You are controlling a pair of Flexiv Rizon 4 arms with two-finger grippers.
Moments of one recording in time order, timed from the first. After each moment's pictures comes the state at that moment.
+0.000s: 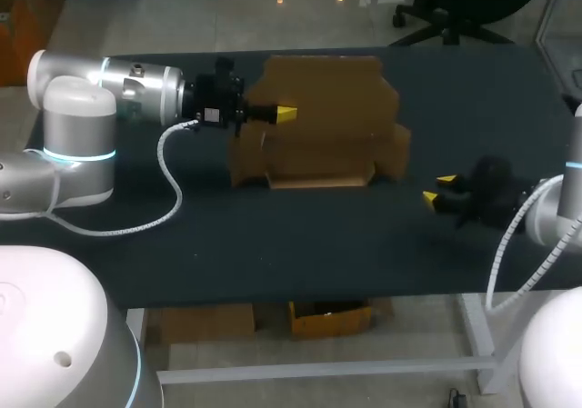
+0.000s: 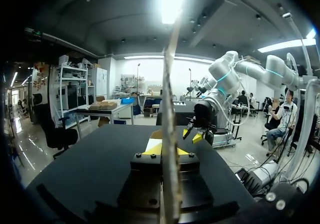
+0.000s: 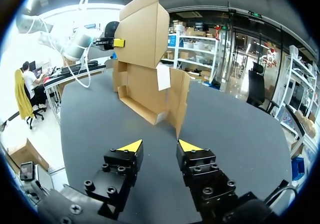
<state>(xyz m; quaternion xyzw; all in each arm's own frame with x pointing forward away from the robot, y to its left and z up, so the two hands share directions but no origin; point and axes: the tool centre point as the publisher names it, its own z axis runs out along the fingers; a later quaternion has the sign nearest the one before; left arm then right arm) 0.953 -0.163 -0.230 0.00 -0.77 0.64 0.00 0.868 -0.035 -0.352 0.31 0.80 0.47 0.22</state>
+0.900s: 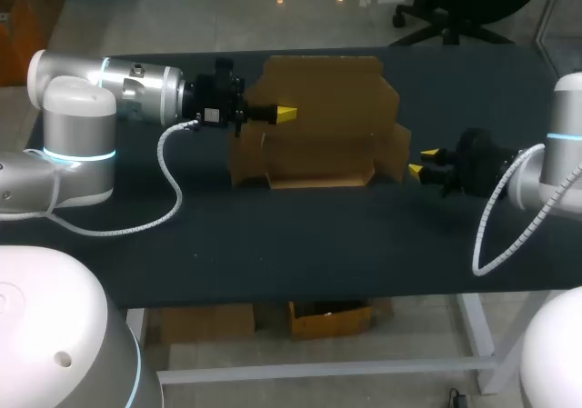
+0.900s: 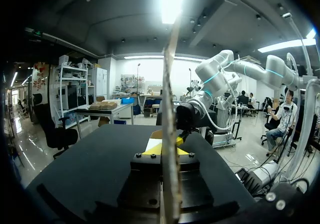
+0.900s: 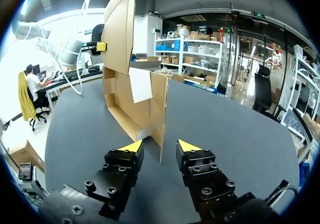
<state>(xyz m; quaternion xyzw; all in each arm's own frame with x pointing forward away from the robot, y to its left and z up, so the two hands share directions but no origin) 0.953 -0.163 -0.230 0.00 -0.77 0.64 0.00 0.941 -0.019 -0.357 0.29 0.79 0.49 0.21</state>
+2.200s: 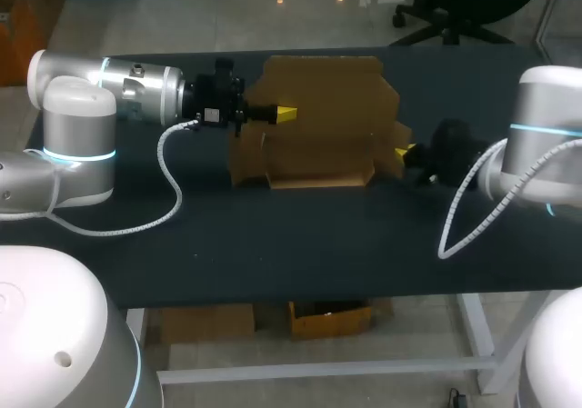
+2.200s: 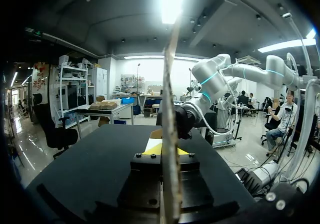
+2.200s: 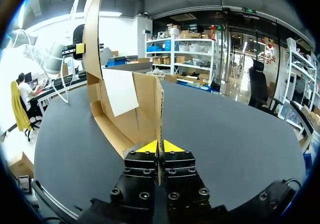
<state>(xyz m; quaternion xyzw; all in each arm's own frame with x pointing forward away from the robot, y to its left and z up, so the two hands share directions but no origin) 0.953 -0.163 -0.230 0.00 -0.77 0.64 0.00 0.978 0.008 -0.365 0.33 0.77 0.50 0.22</state>
